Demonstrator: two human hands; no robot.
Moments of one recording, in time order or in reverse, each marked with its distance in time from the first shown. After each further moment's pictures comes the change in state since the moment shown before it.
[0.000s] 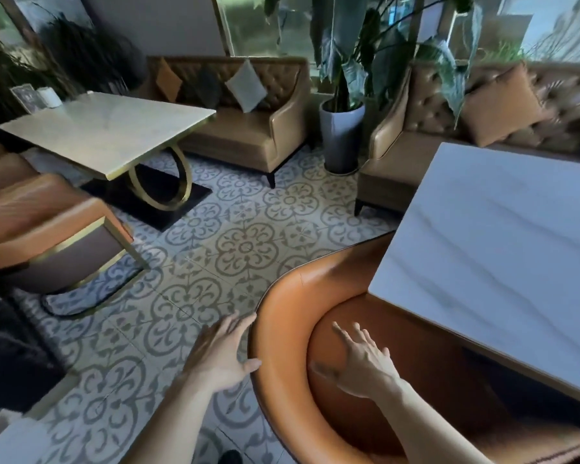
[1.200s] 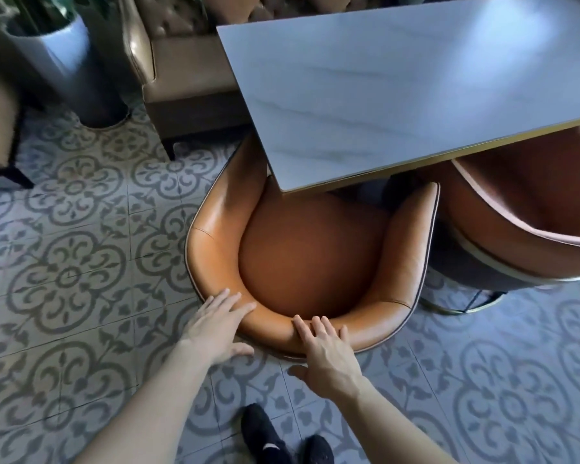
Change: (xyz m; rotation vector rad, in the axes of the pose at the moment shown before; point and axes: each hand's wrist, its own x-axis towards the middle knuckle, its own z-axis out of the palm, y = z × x) left_hand 0.182 -0.094 0.068 0.624 -0.442 0.986; right_hand 0.027 -0.160 0.216 0.098 0.262 0.599
